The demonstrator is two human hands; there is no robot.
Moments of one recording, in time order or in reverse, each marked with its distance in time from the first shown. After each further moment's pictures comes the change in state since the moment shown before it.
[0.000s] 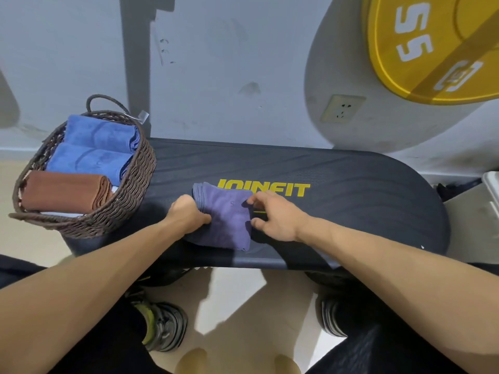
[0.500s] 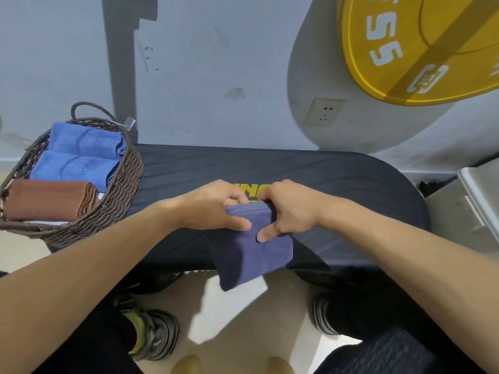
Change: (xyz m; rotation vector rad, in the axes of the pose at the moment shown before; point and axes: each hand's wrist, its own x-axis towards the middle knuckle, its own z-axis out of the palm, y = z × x) left_hand -0.063 0.081 -0.043 -0.046 -0.488 0.659; right_hand -0.045 -0.024 -0.071 -0.334 -0.077 -0.081
